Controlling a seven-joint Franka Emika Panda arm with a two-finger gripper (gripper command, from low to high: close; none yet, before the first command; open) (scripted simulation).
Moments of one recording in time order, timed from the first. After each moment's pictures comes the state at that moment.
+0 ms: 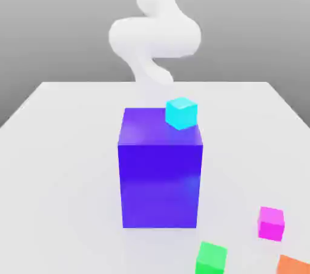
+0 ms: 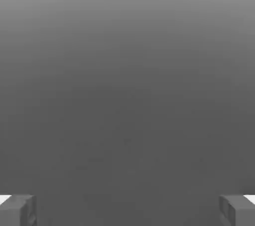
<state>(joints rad) 0.06 -0.71 -0.01 -2.32 0.01 2.34 0.72</state>
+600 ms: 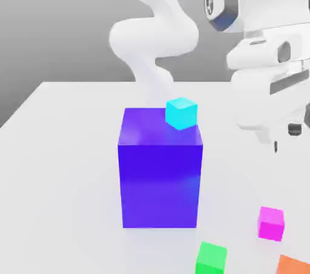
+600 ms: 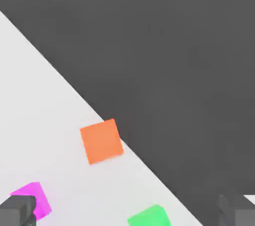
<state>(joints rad) 0.38 -0.05 0.06 -2.46 0.07 2.63 0.20</state>
